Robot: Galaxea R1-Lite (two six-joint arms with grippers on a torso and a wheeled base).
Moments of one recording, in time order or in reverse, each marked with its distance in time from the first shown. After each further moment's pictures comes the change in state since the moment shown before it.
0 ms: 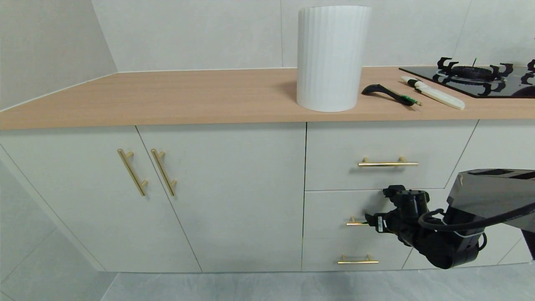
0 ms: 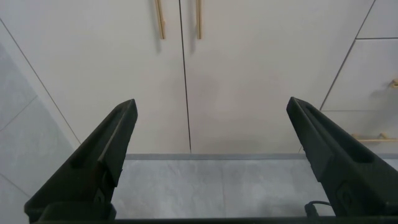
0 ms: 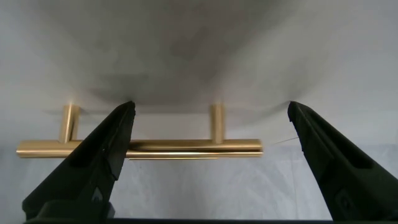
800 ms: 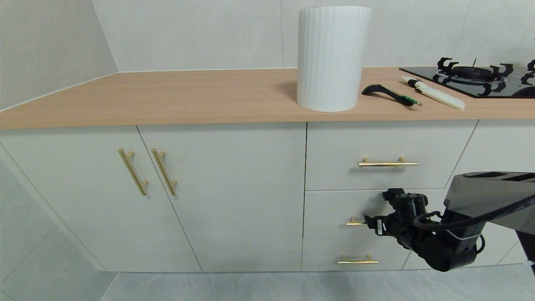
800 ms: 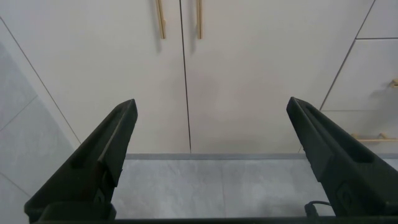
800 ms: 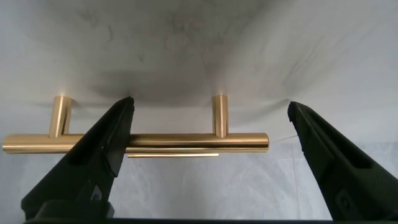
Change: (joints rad) left arm 0.000 0.000 0.000 0.000 0.000 0.000; right arm -0.001 0.027 0.010 -0.001 -0.002 0.000
